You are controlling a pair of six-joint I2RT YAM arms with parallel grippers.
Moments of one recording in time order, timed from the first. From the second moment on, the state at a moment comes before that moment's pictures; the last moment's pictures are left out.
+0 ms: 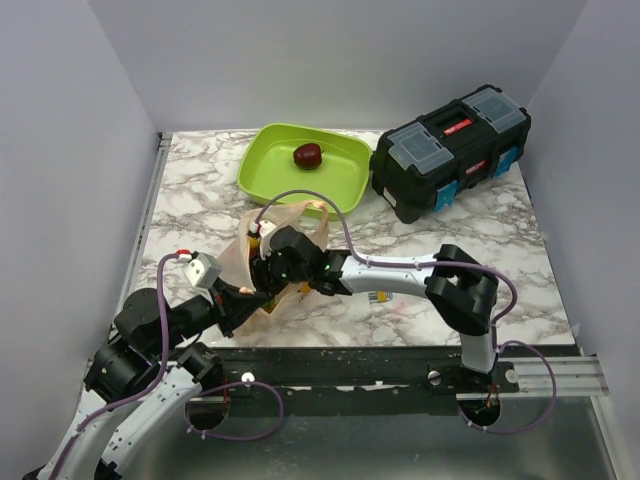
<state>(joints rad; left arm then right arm) -0.64 0.21 0.75 -0.67 0.35 -0.33 1.13 1.94 1.34 0.08 -0.15 0.42</state>
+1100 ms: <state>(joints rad) -0.64 0.20 0.72 -0.61 0.39 -0.36 1.19 2.18 1.48 0.28 -0.30 0.34</state>
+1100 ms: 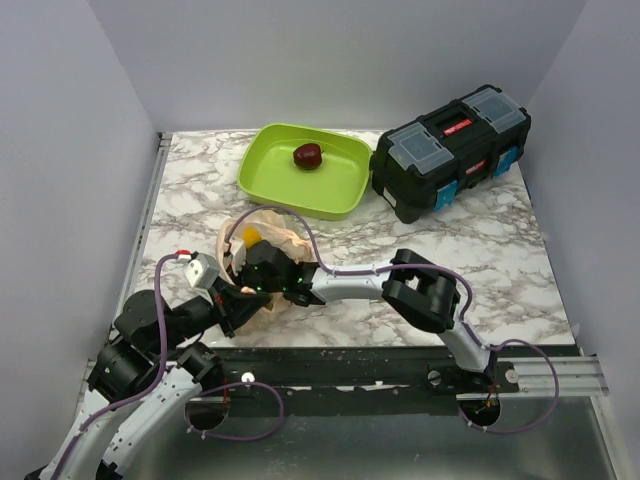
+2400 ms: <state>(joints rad) -0.63 0.18 0.72 -0.62 0.32 -0.36 1.20 1.86 1.31 0.16 0.03 0.37</state>
